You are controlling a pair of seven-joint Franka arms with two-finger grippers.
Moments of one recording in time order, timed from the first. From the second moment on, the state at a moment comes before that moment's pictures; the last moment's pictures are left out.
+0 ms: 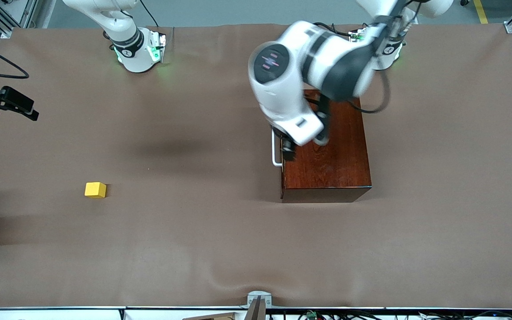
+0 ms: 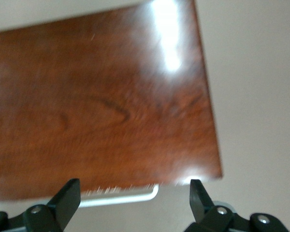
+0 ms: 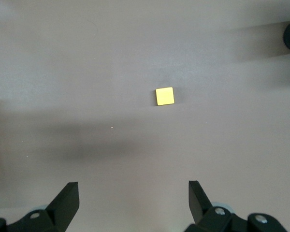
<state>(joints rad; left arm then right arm) -0.70 0.59 0.04 -1.06 0.11 1.51 -2.07 -0.03 -0.02 -0.01 -1.54 0.02 1.52 0.04</state>
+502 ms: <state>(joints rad) -0.44 0.46 0.04 -1.18 0.11 1.50 -1.68 -0.03 -0.02 -0.01 -1.54 0.02 1.52 0.04</state>
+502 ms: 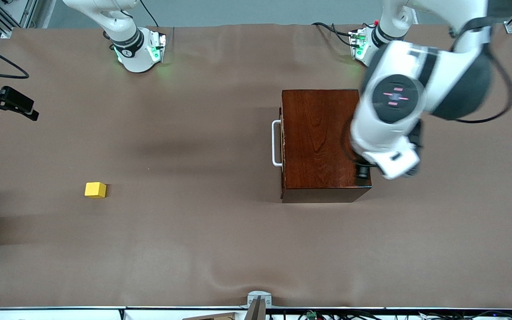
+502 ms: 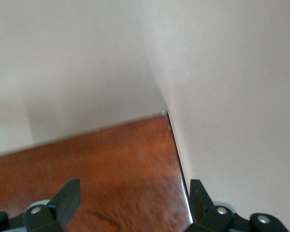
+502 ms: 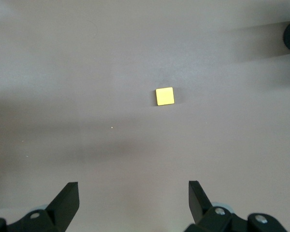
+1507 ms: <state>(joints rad) -0.08 0.17 0.03 -1.46 0.04 1.51 -0.64 -0.03 -0.02 -0.01 -1.54 0.02 1.52 0.04</state>
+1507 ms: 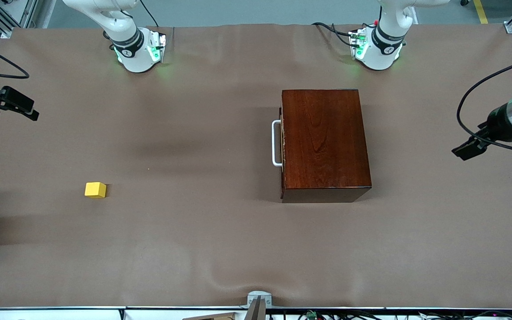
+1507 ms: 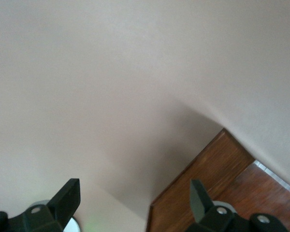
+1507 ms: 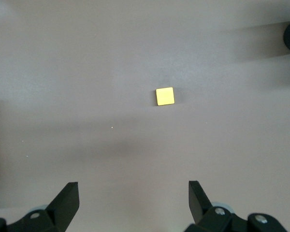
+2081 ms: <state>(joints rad) -0.05 0.09 0.03 -1.51 -0.01 1.51 -0.17 -0.03 -0.02 -0.01 -1.54 0.02 1.52 0.04</state>
